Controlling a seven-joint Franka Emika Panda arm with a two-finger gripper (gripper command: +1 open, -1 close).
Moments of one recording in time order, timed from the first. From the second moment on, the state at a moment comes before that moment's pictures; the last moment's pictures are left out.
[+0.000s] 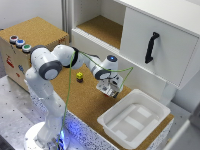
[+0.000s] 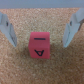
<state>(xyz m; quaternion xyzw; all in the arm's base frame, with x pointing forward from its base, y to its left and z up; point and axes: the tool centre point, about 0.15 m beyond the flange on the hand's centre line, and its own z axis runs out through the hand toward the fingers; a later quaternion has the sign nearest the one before) 0.417 -0.126 0.221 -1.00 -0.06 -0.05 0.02</state>
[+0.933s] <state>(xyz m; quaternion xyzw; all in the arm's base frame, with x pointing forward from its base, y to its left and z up) 0.434 -0.121 0.212 -1.00 -0.01 -0.07 0.01</state>
